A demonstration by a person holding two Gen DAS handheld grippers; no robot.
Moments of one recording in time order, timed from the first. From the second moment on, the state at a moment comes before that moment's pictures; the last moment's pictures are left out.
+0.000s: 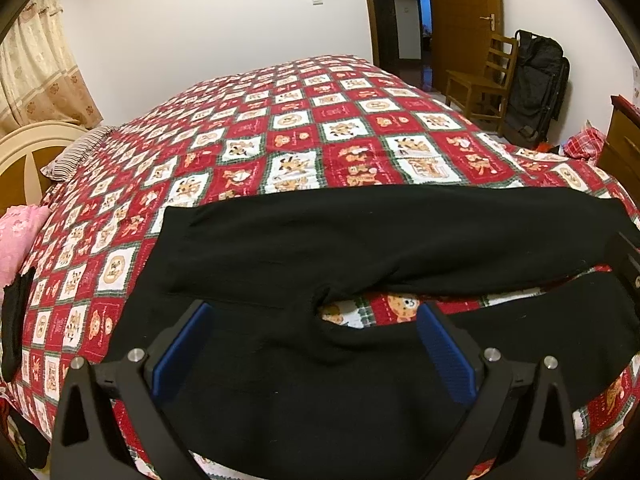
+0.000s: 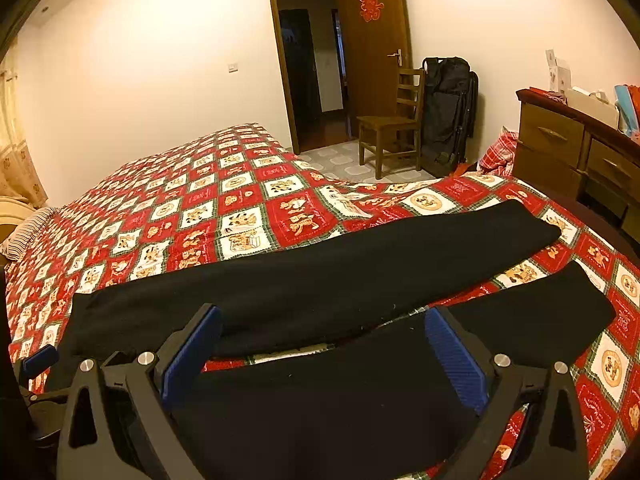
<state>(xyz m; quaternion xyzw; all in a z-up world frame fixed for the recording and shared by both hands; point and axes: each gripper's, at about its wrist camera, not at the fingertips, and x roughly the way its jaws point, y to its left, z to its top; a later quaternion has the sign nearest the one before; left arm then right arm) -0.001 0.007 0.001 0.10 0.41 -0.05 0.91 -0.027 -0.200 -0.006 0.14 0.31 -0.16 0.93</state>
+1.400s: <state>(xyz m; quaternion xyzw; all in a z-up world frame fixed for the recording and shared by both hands) -0.003 0.007 -0.002 0.12 0.40 -0.04 0.91 -0.021 -0.196 -0.016 0.14 0.33 -0.16 0.92</state>
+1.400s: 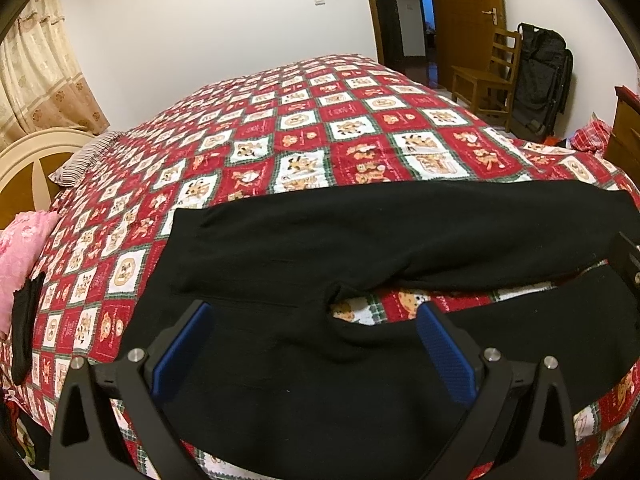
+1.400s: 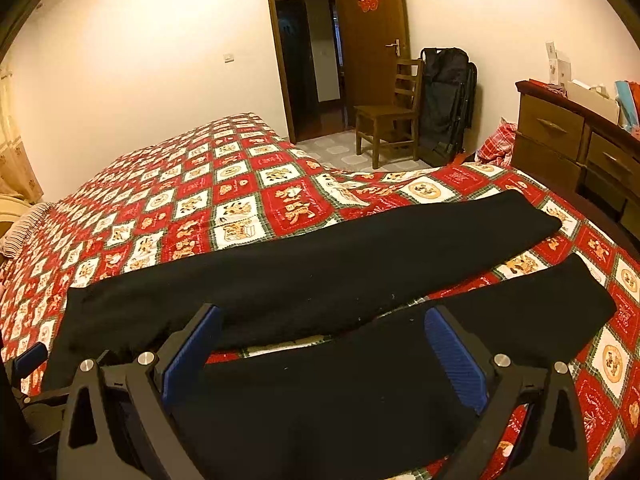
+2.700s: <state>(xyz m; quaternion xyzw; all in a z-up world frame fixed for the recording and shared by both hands) 0.023 0.031 -0.023 0.09 0.45 -0.02 0.89 0.009 -0.188 -0.027 0.12 0.38 -0.15 0.91</state>
